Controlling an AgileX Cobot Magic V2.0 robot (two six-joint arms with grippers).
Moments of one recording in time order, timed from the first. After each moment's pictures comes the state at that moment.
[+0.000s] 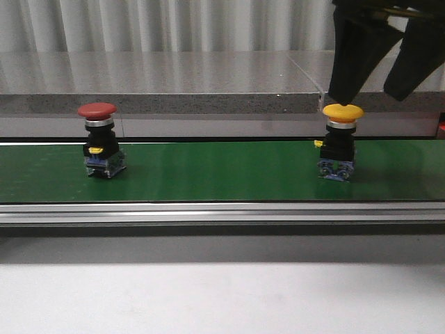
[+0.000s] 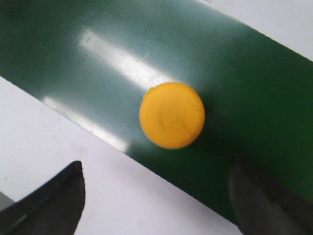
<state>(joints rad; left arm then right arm) -0.22 0.57 -0.58 -0.16 0.63 0.15 0.31 1.54 -1.29 0.16 1.01 -0.21</state>
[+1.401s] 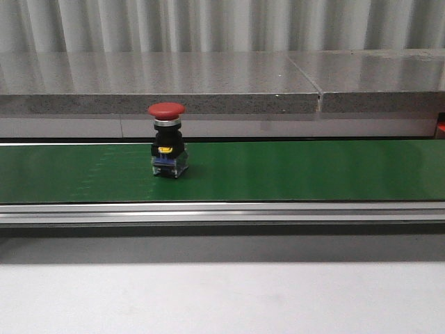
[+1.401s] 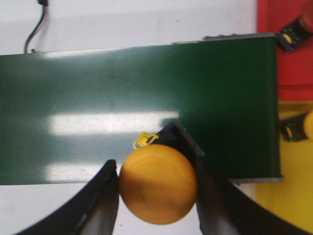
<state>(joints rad) -0.22 0.57 -0.58 -0.16 0.63 0.15 -0.11 1.31 -1.19 0.09 1.01 0.03</state>
